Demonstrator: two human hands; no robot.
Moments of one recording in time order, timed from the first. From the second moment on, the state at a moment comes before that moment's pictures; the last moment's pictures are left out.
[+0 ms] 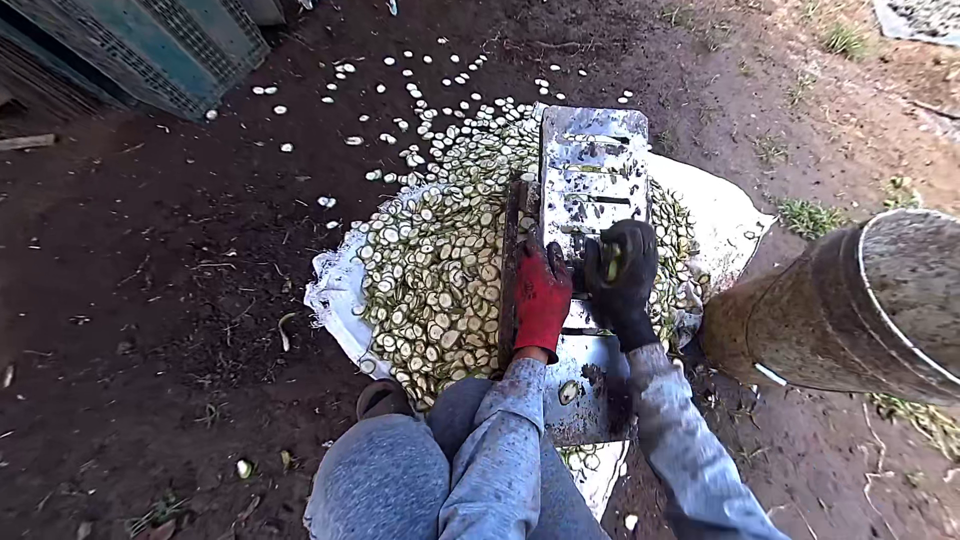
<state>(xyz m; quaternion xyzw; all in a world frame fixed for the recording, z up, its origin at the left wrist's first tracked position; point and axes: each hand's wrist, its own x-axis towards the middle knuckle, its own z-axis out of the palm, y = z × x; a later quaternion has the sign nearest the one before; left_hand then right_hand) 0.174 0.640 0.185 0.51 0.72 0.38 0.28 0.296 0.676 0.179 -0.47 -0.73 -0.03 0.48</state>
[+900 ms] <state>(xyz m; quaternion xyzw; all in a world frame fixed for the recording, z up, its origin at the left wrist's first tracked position) 0.169 0.643 0.185 0.49 0.72 0.40 0.29 0.288 0.728 0.181 -0.46 -0.79 -0.05 0.39</state>
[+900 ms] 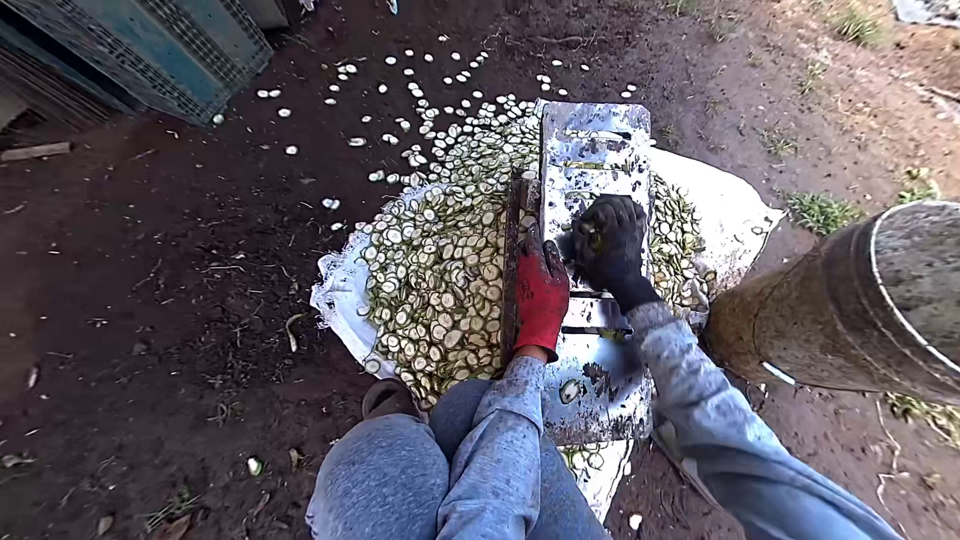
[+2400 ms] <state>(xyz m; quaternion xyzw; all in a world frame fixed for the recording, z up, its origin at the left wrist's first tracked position) 0.170 0.640 0.180 0.49 0.72 0.39 0.29 0.273 0.791 0.213 -0.55 -0.80 -0.03 0.26</state>
